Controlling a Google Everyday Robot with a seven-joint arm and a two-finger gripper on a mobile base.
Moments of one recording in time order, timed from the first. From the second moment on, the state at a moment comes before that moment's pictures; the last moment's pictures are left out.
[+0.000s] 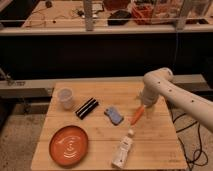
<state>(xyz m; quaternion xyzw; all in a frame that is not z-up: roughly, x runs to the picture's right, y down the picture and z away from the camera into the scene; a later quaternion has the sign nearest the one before) 0.230 0.117 0.826 -0.30 -0.10 -0.19 0.93</state>
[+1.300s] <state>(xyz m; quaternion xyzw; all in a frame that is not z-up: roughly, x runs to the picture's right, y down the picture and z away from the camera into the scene) 0.225 0.137 0.846 -0.31 -0.10 -0.18 0.93</state>
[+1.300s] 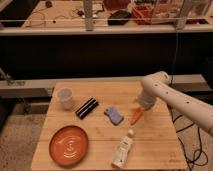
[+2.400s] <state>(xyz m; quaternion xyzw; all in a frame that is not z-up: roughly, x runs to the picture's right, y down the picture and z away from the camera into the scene) 0.219 0.156 0.861 -0.33 -0.13 -0.17 0.92</state>
